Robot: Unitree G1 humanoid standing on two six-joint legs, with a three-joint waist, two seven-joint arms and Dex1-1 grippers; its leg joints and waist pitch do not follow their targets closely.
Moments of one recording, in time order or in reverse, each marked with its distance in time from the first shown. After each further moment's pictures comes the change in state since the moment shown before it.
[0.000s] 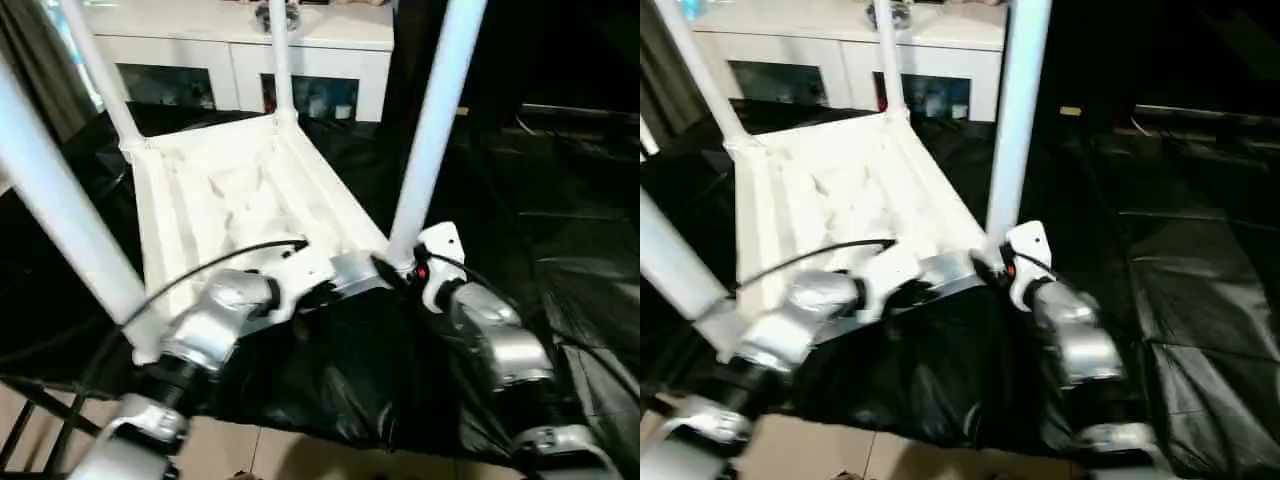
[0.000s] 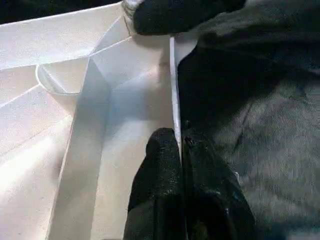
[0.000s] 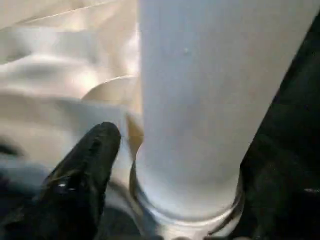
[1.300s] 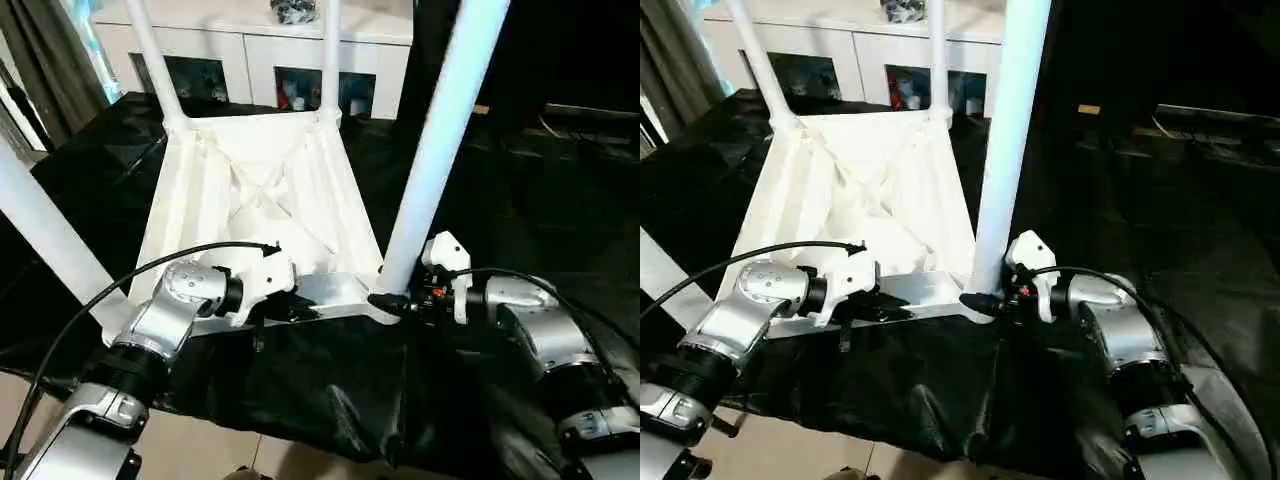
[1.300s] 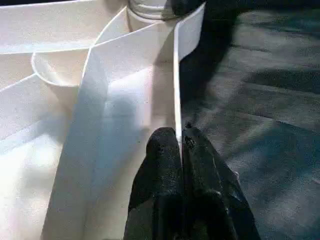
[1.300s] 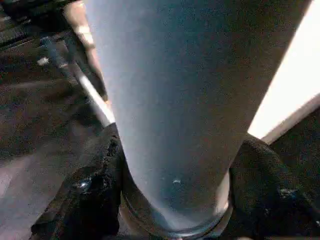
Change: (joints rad) left arm -0.040 0.122 -0.004 0.116 -0.073 -0.173 -0.206; right arm -0.042 -0.138 0.079 0.049 0.052 -0.050 0.368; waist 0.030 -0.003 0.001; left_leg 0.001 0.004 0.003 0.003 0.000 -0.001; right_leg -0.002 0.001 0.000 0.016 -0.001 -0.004
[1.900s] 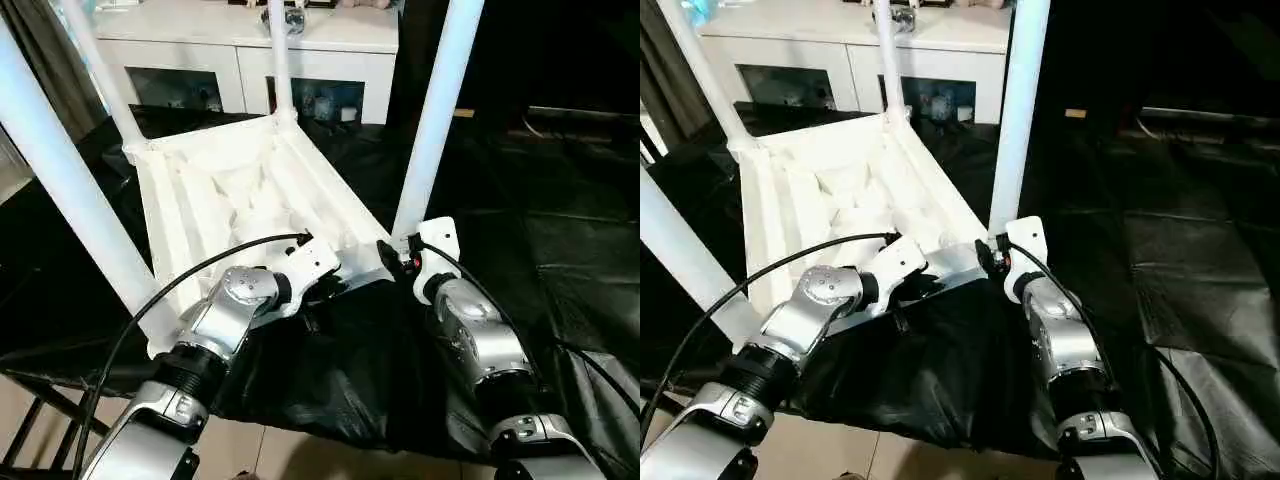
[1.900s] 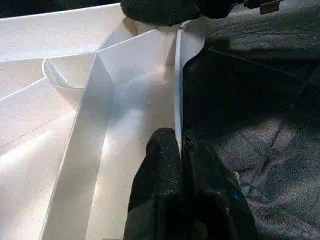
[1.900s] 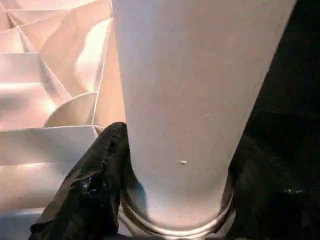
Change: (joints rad) left arm -0.013 -0.218 0.011 -0.013 0.089 0.203 0.326; right arm 0.003 0.263 -0.138 0.023 -0.083 0.026 -0.688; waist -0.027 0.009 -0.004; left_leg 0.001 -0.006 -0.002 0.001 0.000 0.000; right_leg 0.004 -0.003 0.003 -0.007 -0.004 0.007
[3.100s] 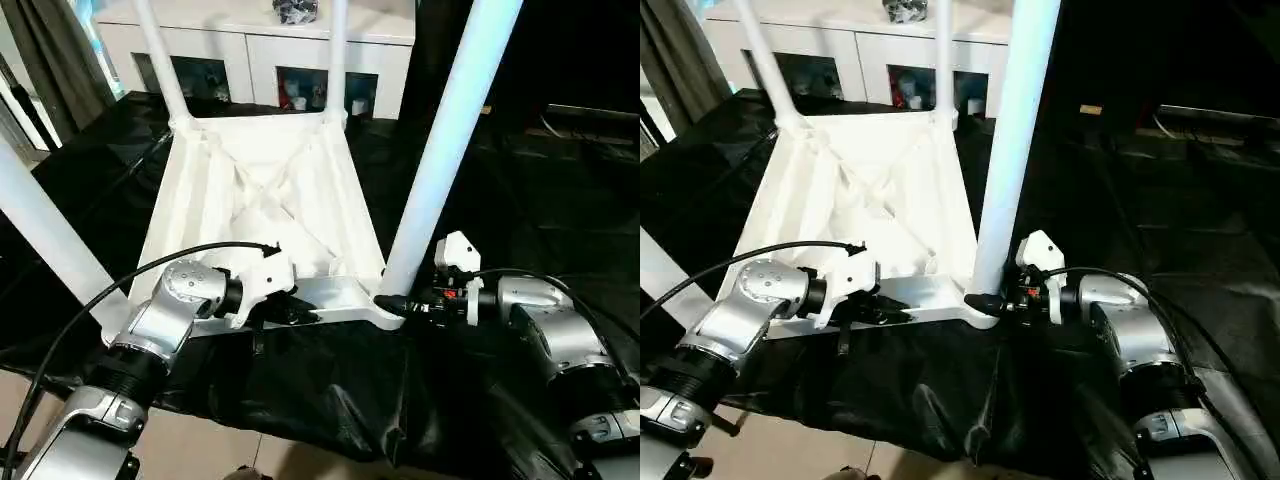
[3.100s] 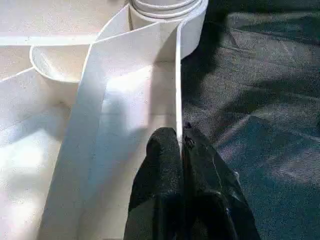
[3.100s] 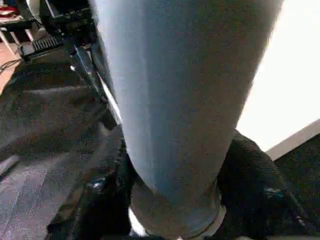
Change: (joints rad) left arm 0.038 0.244 -0.008 -0.041 -0.132 -0.157 -0.430; right arm 0.004 -0.340 0.145 -0.058 0.160 -0.033 0.902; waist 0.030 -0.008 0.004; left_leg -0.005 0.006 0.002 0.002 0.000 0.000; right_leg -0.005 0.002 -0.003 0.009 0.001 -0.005
